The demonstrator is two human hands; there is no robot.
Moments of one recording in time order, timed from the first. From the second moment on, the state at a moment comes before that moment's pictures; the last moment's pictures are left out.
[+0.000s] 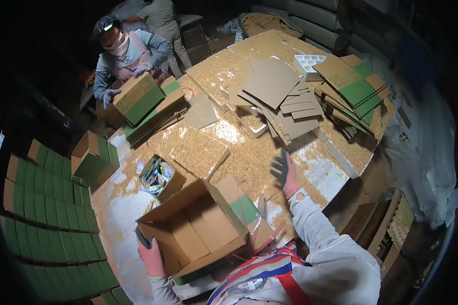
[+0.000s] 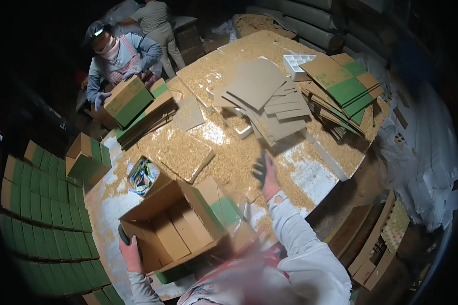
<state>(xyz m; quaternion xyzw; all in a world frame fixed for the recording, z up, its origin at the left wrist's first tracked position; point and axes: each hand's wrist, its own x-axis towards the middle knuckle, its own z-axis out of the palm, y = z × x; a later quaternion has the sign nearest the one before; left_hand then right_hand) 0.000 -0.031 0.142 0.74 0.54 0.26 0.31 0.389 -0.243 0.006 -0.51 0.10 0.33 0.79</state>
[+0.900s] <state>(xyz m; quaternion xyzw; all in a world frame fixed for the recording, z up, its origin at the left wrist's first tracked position) 0.004 -0.052 0.174 0.79 0.57 -0.03 -0.22 0.606 -0.083 -0.040 -0.83 0.08 0.00 0.55</state>
